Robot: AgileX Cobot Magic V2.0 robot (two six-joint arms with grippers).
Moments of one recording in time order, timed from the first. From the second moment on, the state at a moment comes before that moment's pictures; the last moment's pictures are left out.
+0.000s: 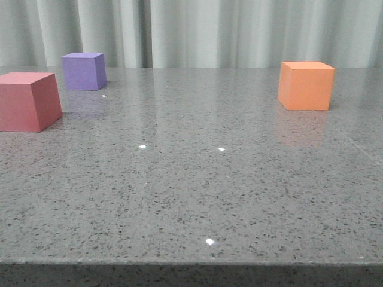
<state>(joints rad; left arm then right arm) -0.08 0.00 0.00 0.02 -0.04 -0.02 0.01 0.90 -0.79 0.17 0.66 0.05</state>
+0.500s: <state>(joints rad) -0.08 0.00 0.00 0.02 -0.04 -0.02 0.10 1.13 -1.07 0.18 0.74 0.05</state>
